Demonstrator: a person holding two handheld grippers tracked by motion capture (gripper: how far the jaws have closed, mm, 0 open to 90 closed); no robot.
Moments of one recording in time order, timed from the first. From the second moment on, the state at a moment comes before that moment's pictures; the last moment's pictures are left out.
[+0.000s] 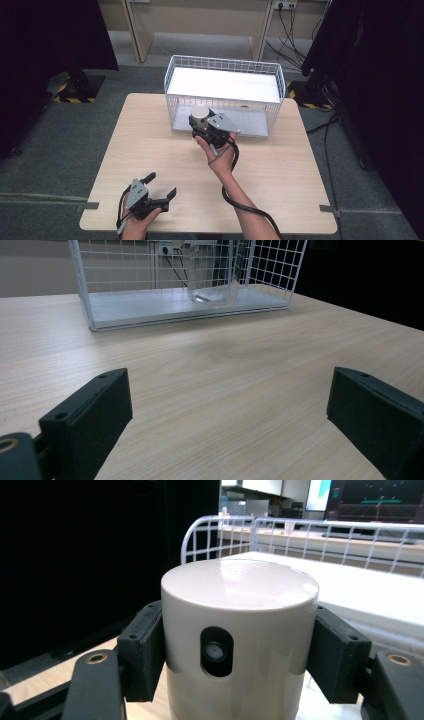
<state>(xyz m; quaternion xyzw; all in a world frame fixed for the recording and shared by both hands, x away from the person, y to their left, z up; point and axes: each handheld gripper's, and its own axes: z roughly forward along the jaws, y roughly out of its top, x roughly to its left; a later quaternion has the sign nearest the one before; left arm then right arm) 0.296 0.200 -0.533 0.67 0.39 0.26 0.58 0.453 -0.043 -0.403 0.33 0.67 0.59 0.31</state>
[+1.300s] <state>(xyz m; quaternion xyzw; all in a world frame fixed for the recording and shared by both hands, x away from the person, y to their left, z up) 0.296 0.200 -0.533 0.67 0.39 0.26 0.58 0.466 -0.072 -0.331 0.34 0.62 0.61 0.35</state>
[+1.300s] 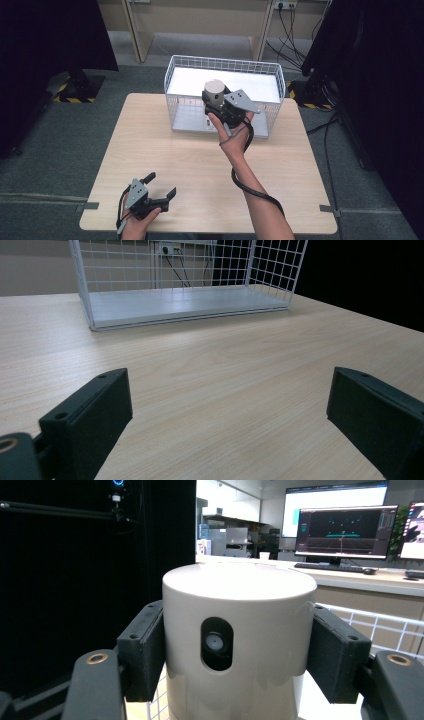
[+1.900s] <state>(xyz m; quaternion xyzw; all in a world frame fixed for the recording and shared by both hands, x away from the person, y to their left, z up) 0.296 0.200 -0.533 0.67 0.39 0.26 0.58 0.476 -0.083 -0.294 0.35 0.60 0.62 0.36</state>
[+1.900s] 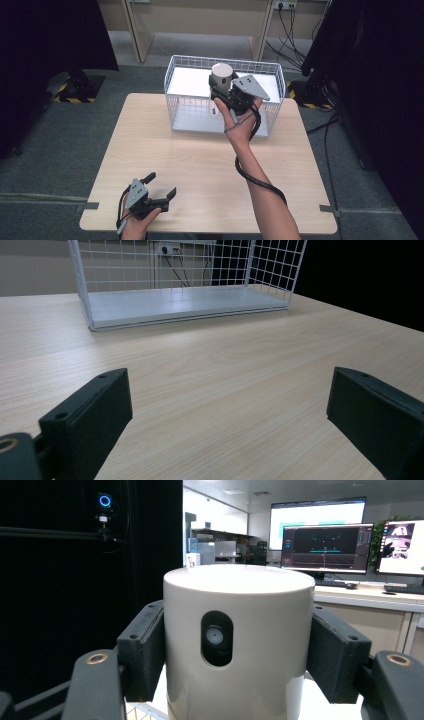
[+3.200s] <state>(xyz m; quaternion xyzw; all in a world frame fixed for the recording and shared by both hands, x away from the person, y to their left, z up) 0.296 0.201 -0.533 0.67 0.39 0.25 0.58 0.544 -0.093 -0.249 0.40 0.57 0.60 0.40</state>
